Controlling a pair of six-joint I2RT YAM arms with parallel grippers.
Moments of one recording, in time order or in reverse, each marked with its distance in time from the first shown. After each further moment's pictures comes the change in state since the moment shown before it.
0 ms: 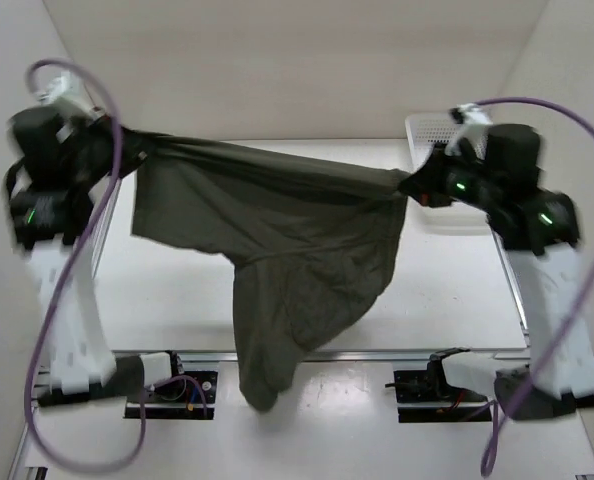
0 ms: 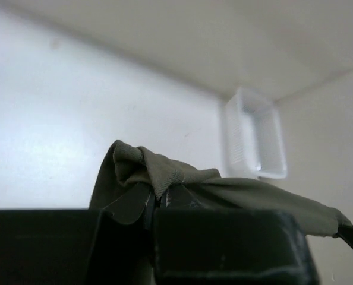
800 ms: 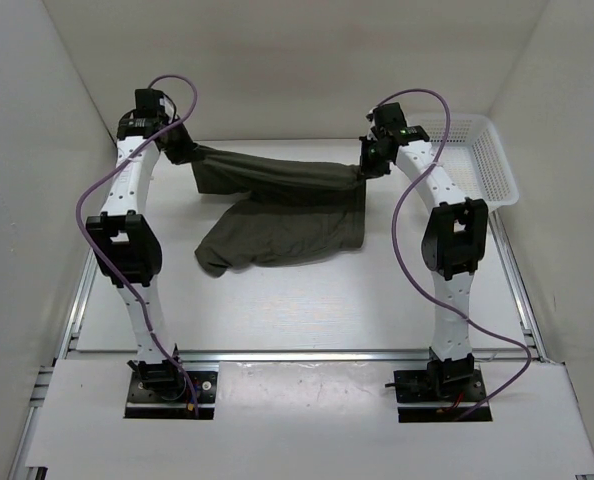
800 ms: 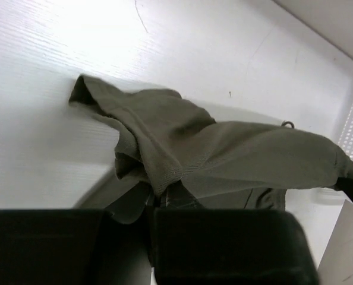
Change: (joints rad) left arm -0.109 0.884 0.143 0.116 -0.109 0.062; right arm 0.001 1.049 0.291 0.237 0.195 -0.006
